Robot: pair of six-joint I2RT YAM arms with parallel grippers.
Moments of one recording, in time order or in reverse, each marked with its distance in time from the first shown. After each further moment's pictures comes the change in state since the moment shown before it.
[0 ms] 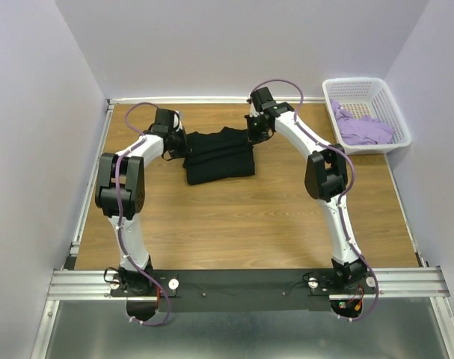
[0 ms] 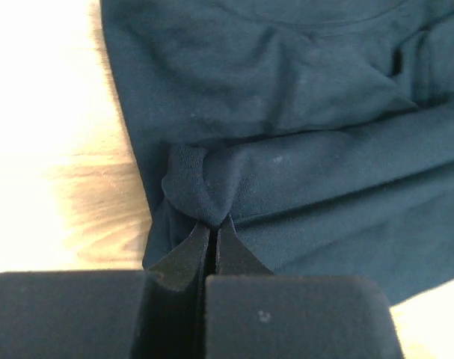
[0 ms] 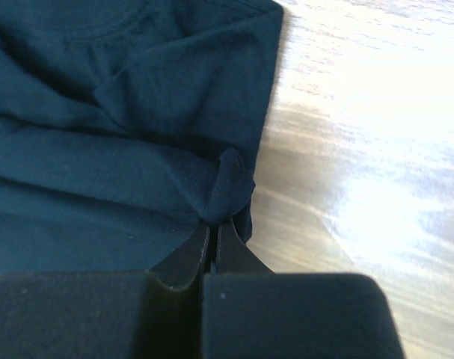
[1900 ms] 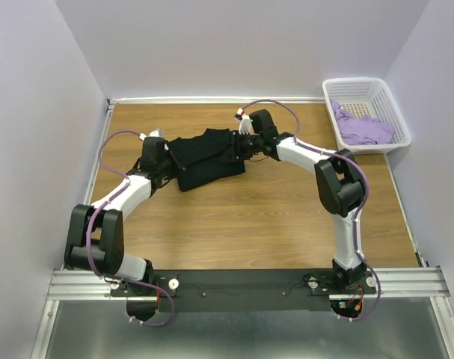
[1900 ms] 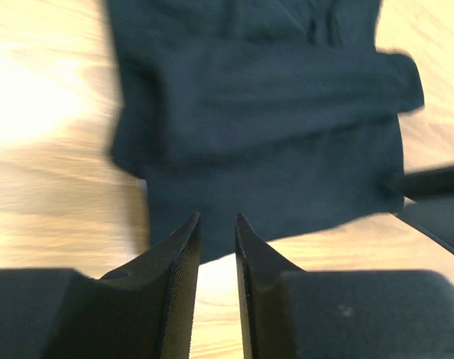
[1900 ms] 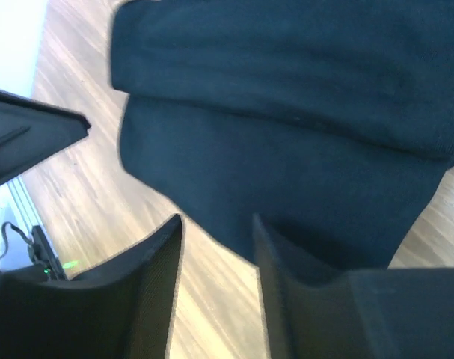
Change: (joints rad) left arm -0.021 -0.580 -0.596 0.264 -0.175 -0.259; right arm 0.092 -0.338 -0.698 0.703 -0.428 0.126
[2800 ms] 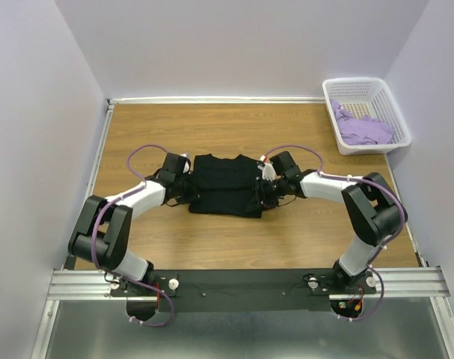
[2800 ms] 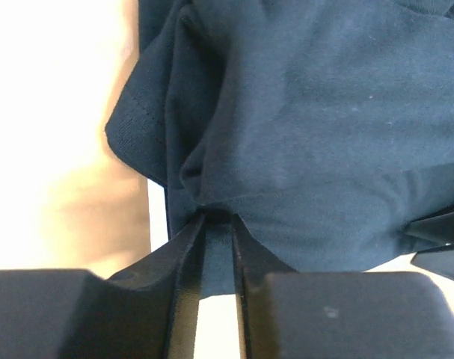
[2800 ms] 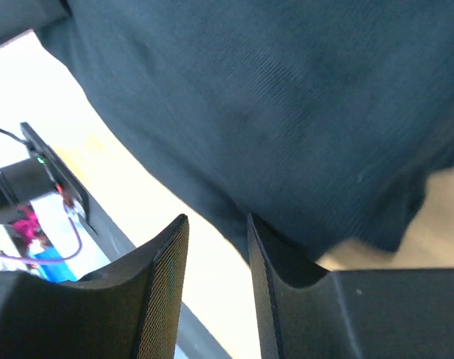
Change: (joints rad) left arm -0.176 0.111 -0.049 -0.140 0.107 0.084; right arm 0.002 -0.345 -0.668 -0.003 -0.047 0.124
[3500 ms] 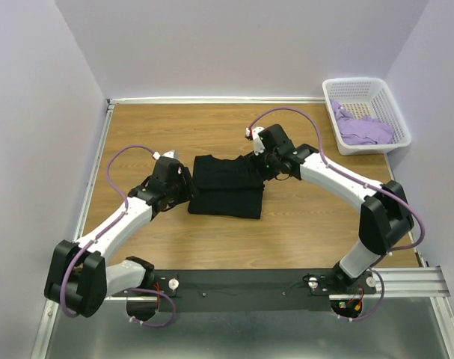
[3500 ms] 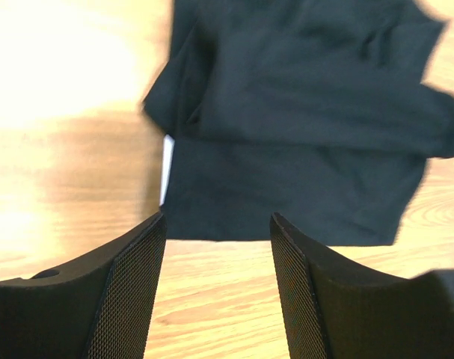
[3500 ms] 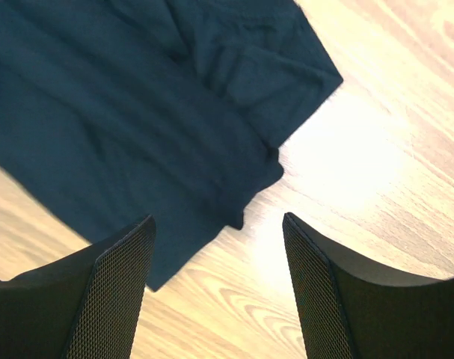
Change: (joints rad) left arm -0.063 -0.375 -0.052 -0.155 -0.189 -0.092; right arm 0.101 -0.122 0.380 -0.388 0.581 -0.492
